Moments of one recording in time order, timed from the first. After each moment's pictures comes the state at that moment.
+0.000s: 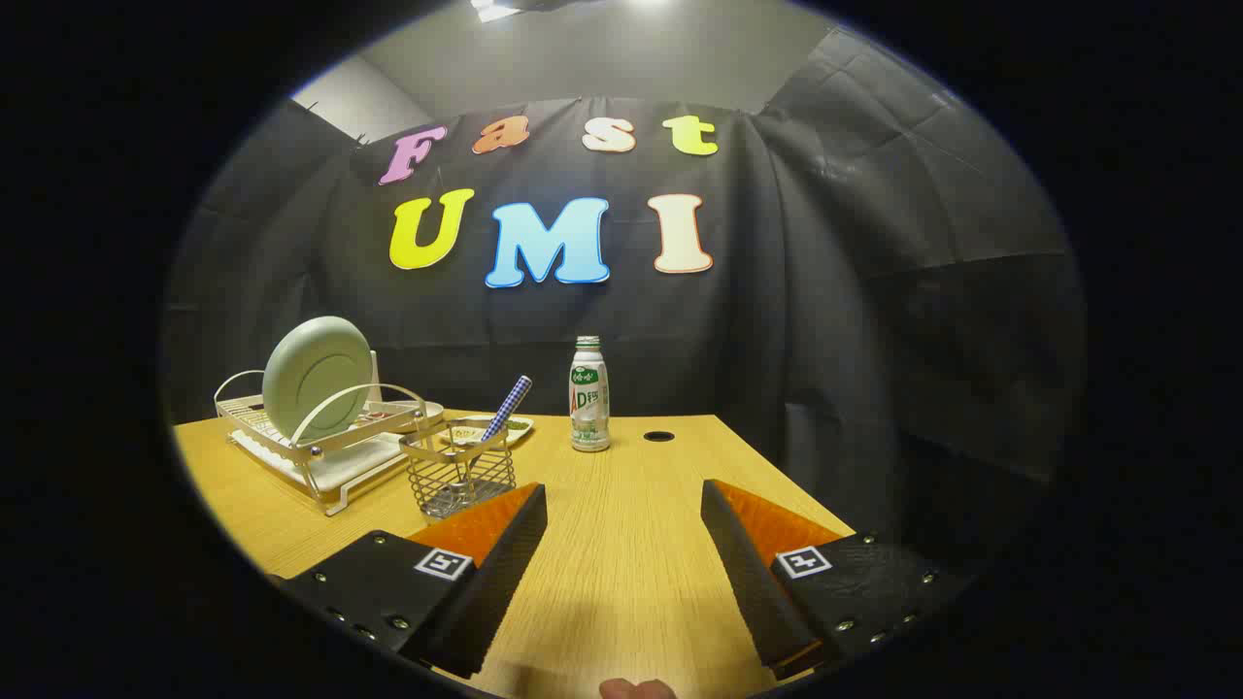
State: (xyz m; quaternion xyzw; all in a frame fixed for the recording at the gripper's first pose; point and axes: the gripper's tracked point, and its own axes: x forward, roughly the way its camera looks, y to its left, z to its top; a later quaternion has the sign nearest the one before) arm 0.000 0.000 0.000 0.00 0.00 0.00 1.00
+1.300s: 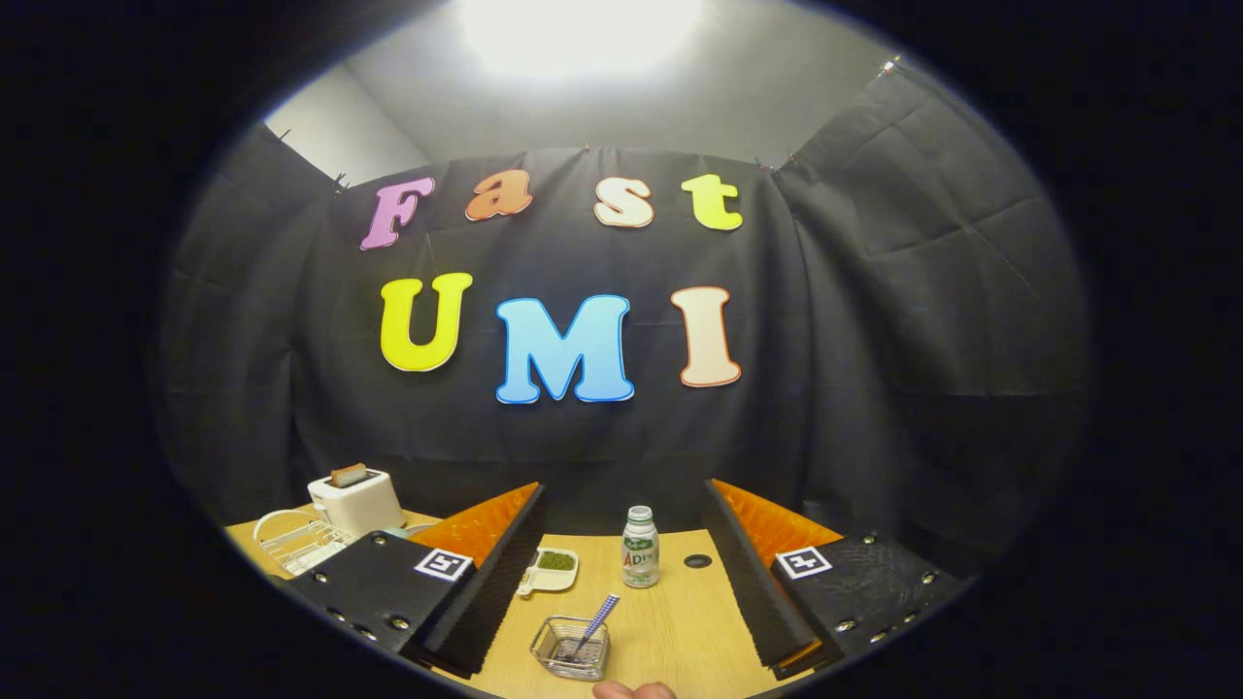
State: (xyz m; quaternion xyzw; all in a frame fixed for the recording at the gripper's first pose) arm 0.031 0.106 0.267 0.02 -0.05 -0.02 1.00
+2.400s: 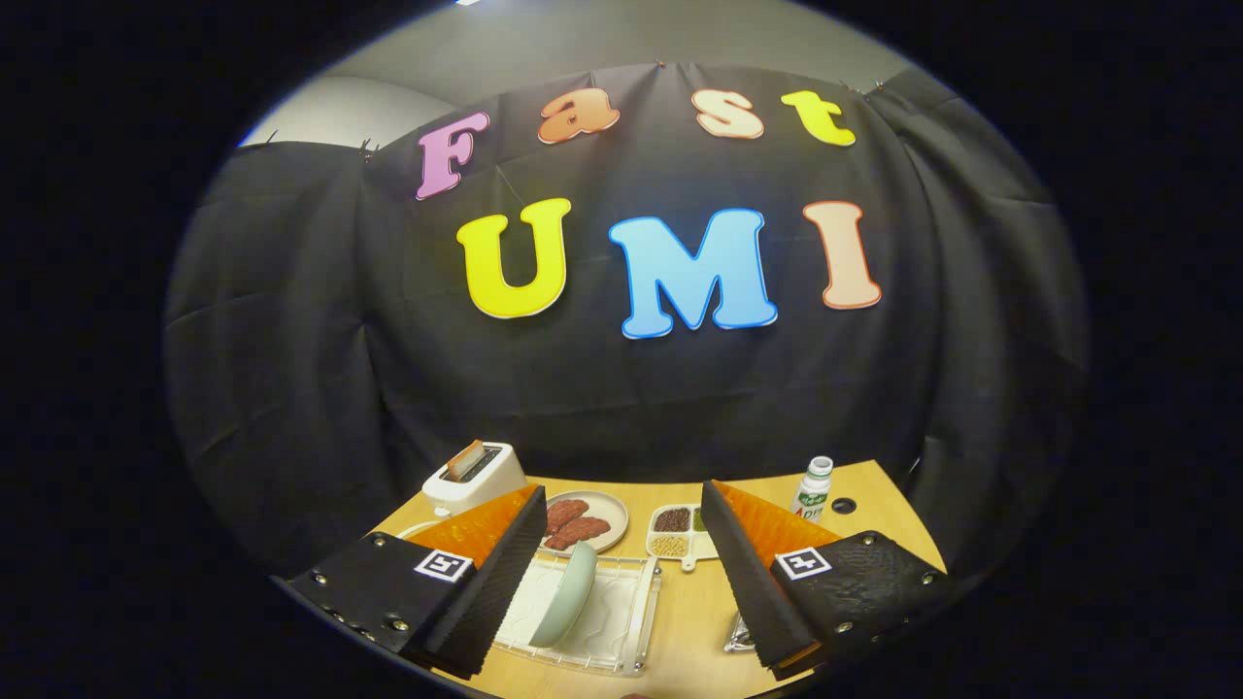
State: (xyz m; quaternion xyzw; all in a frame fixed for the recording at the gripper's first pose) arm 0.086 0.296 0.267 0.05 0.14 0.11 0.98
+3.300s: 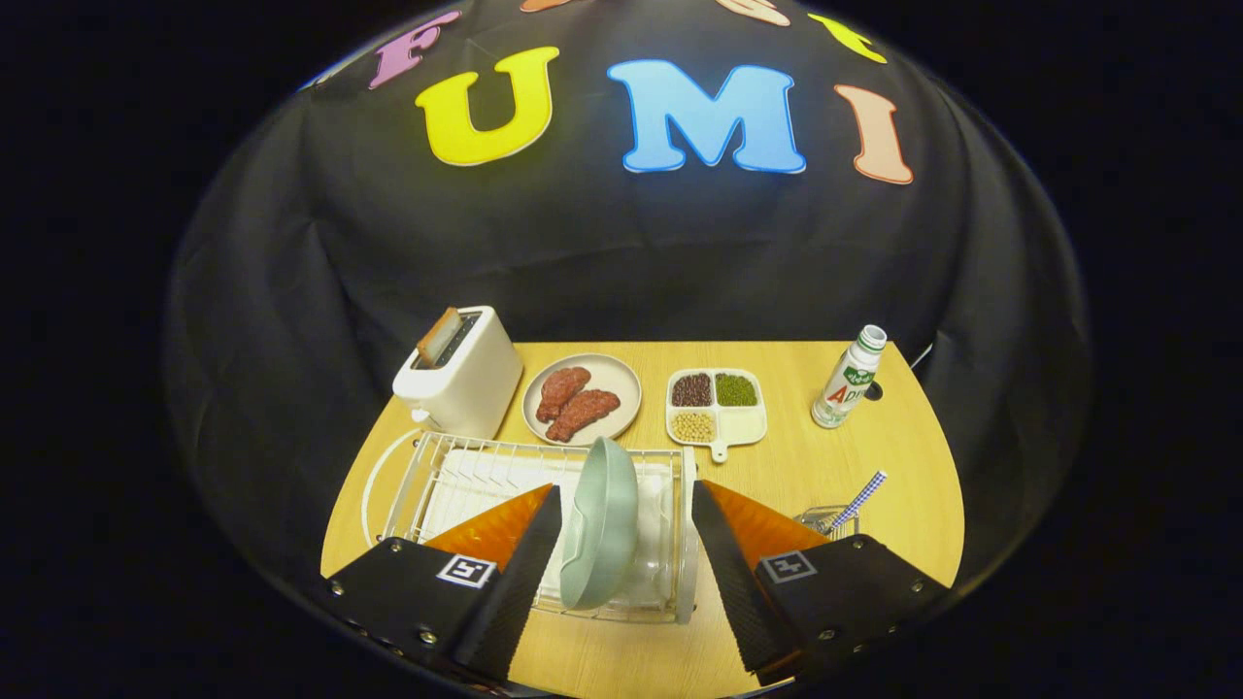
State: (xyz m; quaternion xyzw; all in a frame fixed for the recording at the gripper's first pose) arm 0.109 0.354 0.164 0.02 0.38 0.07 0.92
